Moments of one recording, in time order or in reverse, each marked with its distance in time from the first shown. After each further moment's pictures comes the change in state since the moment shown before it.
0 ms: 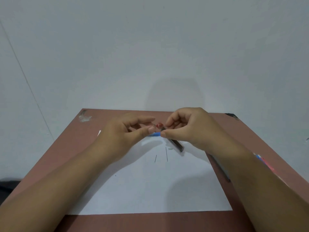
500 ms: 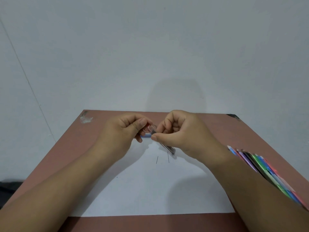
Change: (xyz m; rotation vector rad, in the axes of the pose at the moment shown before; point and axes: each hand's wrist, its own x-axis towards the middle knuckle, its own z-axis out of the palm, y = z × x) left_hand 0.003 0.009 0.003 -0.280 0.058 -0.117; right_hand -0.004 -0.001 0.026 0.218 0.004 -0.102
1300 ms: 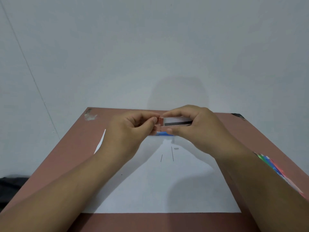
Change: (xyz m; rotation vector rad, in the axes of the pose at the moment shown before) left_hand -0.014 0.013 0.010 0.077 0.133 0.017; right_hand 0.001 -0.007 -0.015 -0.171 0.036 0.001
